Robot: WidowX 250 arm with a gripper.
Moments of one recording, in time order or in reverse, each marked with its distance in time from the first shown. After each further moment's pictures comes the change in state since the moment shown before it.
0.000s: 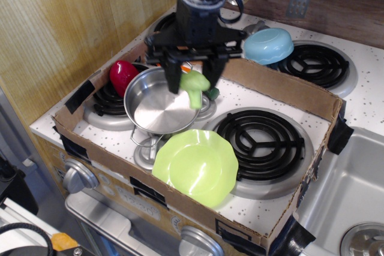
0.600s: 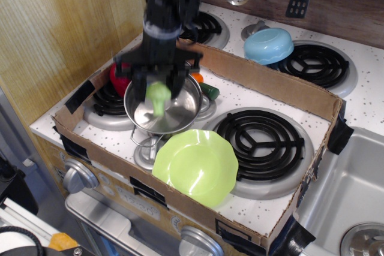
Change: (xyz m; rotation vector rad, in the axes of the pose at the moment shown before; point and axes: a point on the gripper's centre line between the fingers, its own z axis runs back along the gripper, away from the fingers) arm 0.043 0.032 -0.039 0.068 -0.073 -0.032
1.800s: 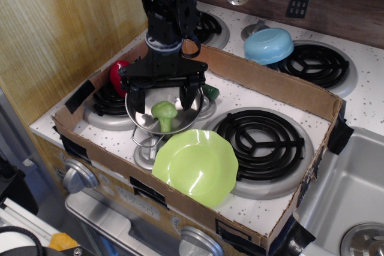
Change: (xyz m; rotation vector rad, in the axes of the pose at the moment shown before) arm -0.010 -0.003 -0.024 -0.075 0.004 -0.026
